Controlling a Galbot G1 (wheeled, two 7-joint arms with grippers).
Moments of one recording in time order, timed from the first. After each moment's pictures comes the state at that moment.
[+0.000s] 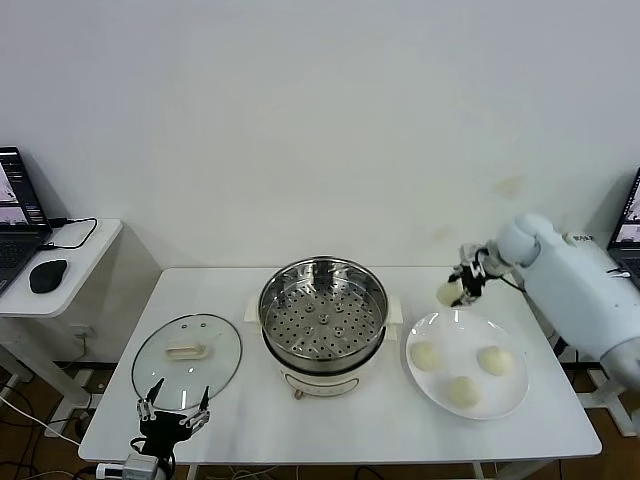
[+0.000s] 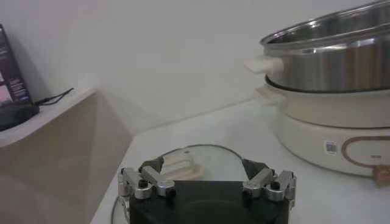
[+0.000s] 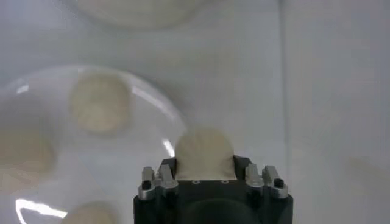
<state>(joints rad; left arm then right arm) 1.69 -1.41 -0.69 -2.05 0.10 0.13 0.07 0.13 0.94 -0.48 0.93 -0.22 -0.03 -1.25</state>
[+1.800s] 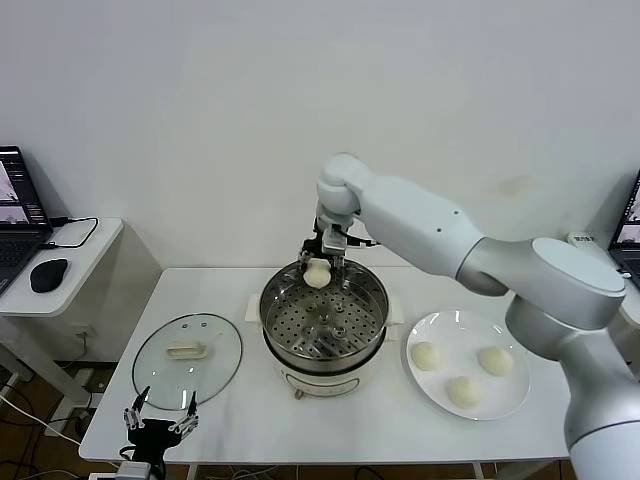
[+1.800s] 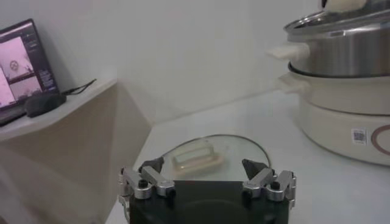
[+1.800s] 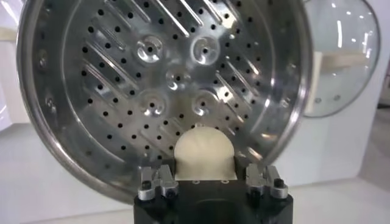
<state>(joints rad) 1.71 -1.44 -0.72 -2.02 0.10 0.12 0.04 0.33 1.40 -0.90 0.91 -0.50 0.80 -1.16</state>
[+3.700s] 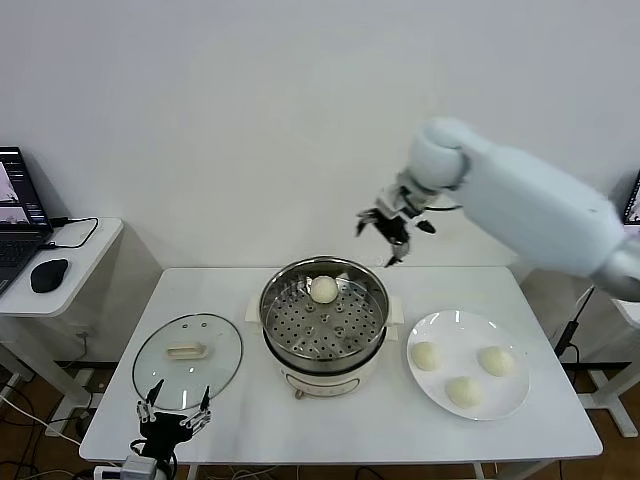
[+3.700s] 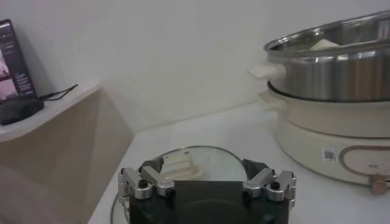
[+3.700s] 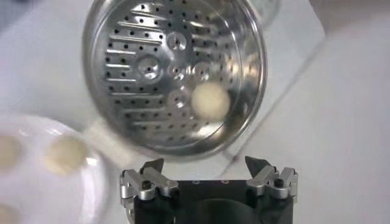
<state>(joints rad) 1.72 -1.44 -0.69 -2.10 0.09 0.15 0.09 0.43 0.81 -0.85 1.38 0.00 -0.21 -1.33</state>
